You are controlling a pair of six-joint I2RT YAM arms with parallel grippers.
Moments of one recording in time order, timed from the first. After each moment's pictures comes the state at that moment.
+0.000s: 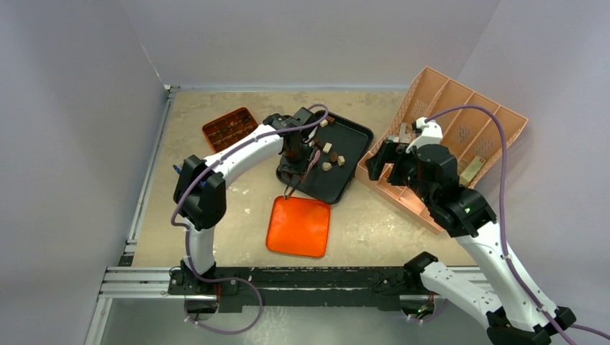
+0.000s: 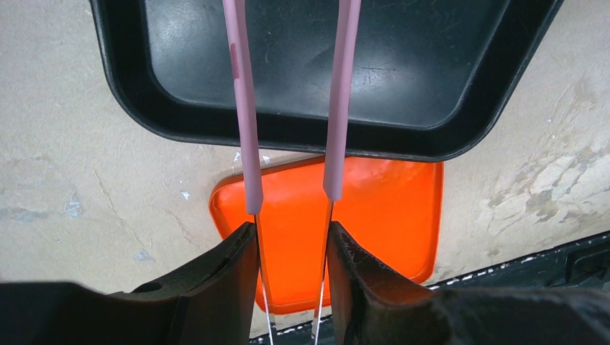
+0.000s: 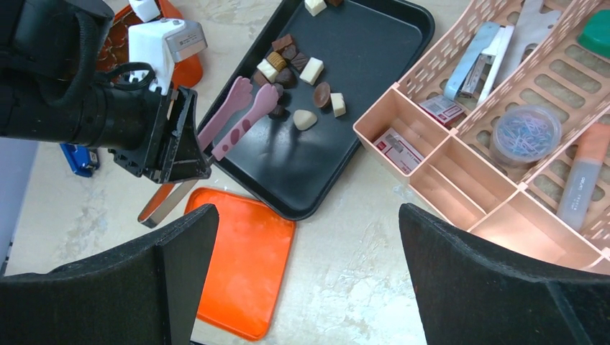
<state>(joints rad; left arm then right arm) -0.69 1.94 1.71 -1.05 0.02 -0.39 0.53 0.80 1.08 -0.72 0.24 0.47</state>
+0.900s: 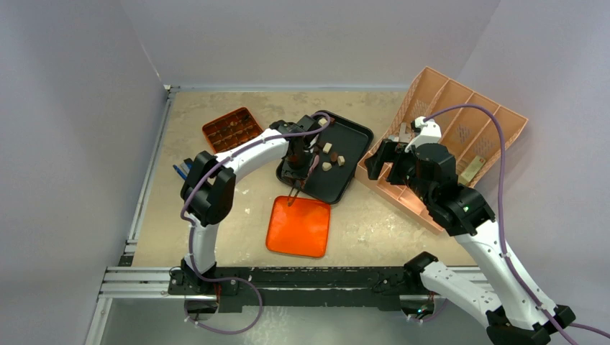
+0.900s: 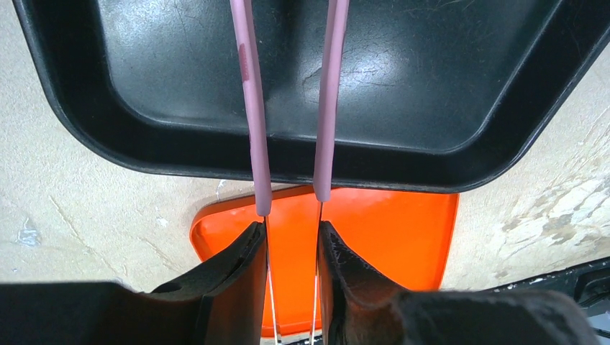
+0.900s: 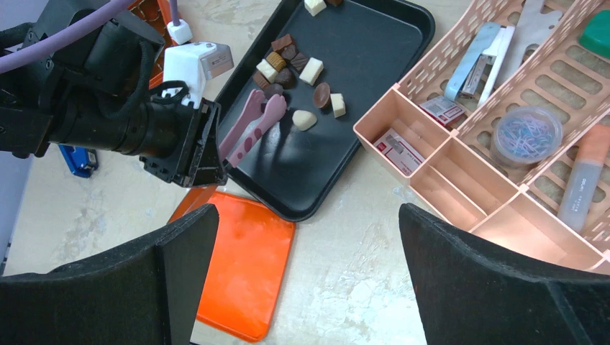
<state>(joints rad) -0.69 2.01 1.65 -0.98 0.04 -0.41 0.53 0.81 1.08 -0.72 0.25 0.47</state>
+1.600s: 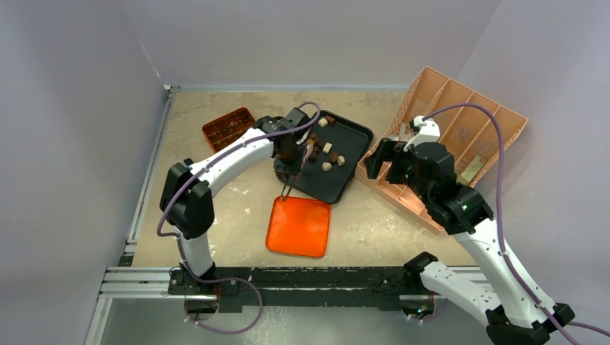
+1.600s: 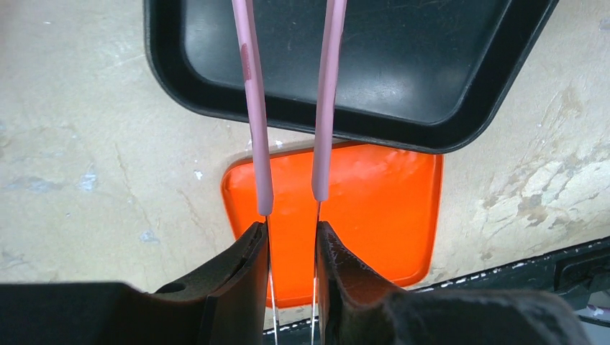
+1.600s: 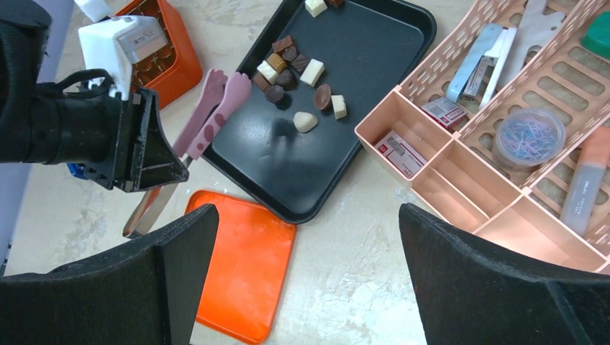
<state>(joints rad) -0.69 1.84 1.62 -1.02 -0.02 -0.45 0.53 0.82 1.08 -0.71 0.24 0.47</state>
